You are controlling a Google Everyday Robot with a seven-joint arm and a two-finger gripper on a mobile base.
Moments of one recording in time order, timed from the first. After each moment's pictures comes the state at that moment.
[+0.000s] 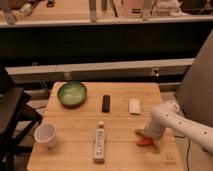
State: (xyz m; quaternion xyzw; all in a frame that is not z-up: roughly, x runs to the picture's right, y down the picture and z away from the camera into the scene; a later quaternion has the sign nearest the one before) arm 0.253 0.302 0.805 -0.35 -0.18 -0.31 0.86
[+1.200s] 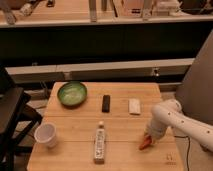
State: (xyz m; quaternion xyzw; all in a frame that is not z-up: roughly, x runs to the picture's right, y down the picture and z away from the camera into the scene) arm 0.263 0.282 0.788 -0.35 -0.18 -0.32 0.86
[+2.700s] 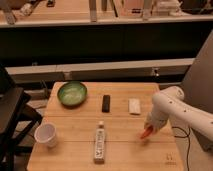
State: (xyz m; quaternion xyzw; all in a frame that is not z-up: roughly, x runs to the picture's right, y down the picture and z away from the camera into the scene) arm 0.255 0.218 0.762 -0.33 -0.17 -0.37 0.85
